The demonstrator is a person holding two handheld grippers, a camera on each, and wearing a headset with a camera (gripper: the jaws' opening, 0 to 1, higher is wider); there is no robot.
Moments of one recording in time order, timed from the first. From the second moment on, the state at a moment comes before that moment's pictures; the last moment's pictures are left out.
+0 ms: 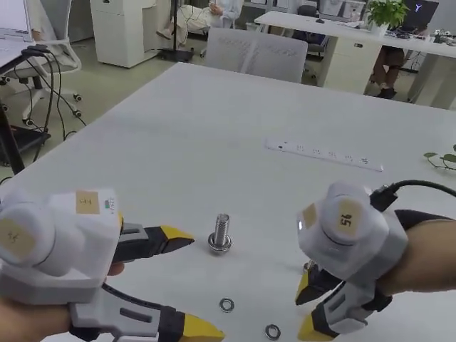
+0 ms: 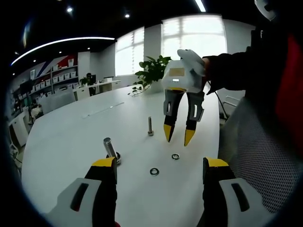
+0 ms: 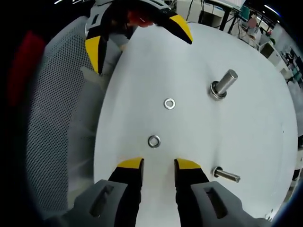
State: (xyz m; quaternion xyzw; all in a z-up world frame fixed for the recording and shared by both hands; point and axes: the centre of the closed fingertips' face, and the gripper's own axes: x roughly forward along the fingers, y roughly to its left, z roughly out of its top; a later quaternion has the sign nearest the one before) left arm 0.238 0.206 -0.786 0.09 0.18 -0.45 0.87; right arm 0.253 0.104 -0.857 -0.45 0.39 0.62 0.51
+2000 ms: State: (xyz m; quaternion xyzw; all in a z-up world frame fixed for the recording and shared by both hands) left arm 0.231 0.209 -0.781 0.08 0.17 -0.45 0.87; right arm 0.244 0.129 -0.876 -0.49 0.37 0.62 0.48
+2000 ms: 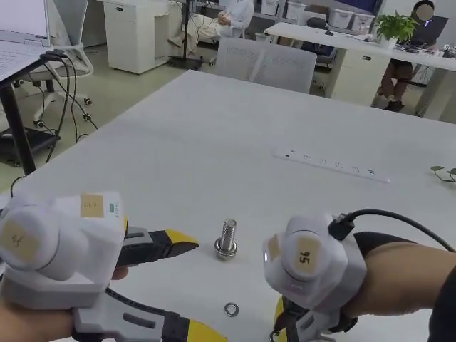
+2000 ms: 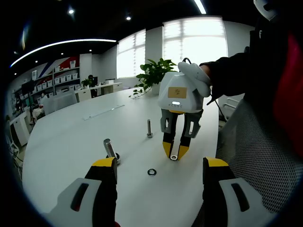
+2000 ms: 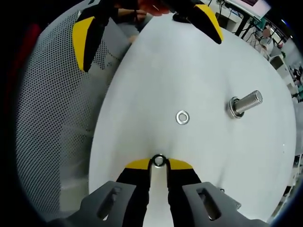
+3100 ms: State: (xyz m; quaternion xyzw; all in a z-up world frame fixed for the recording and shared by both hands) left arm 0.231 0.208 -0.784 0.08 0.18 -0.45 0.87; right arm 0.247 0.113 -0.875 -0.48 0.39 0.62 0.49
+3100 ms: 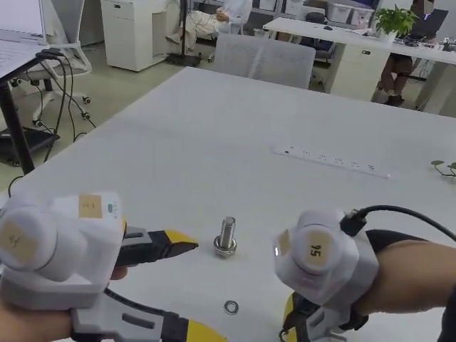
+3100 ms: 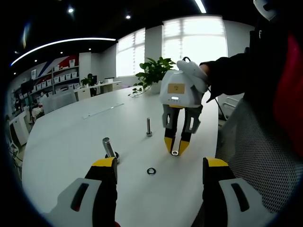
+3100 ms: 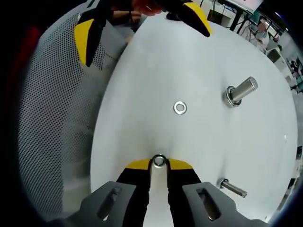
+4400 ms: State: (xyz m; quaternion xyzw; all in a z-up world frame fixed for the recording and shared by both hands) left arm 0.231 0.203 -0.783 0.08 0.18 -0.46 0.87; right arm 0.297 0.047 -0.813 -0.46 0.41 0.56 0.56
